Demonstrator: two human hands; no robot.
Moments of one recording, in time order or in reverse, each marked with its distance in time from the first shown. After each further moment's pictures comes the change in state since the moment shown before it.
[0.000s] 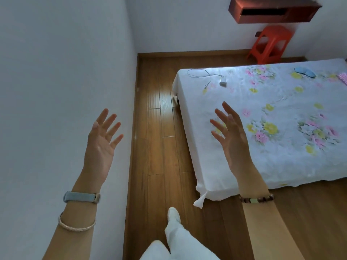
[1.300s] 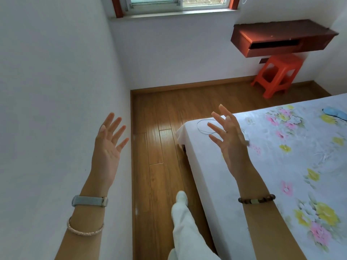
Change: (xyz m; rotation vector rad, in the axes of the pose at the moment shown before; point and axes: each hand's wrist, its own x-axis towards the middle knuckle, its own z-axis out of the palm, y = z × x) left_hand 0.625 0.016 0.041 0.008 -0.100 0.026; right_hand 0.587 0.000 0.158 0.020 0.052 -0.001
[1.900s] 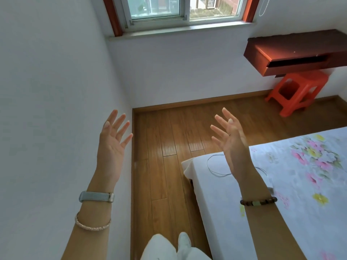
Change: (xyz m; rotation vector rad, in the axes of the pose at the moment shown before) left_hand 0.311 -0.010 0.056 0.012 0.034 0.036; right_hand 0.310 0.007 0.030 0.005 0.031 0.007
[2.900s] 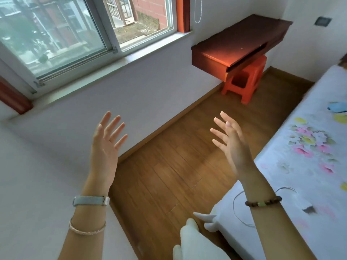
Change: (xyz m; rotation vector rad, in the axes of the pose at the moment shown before) left_hand 0.538 -0.047 0.093 -0.022 -0.523 -0.093; right_hand 0.381 0.018 0.071 0.041 0.491 0.000
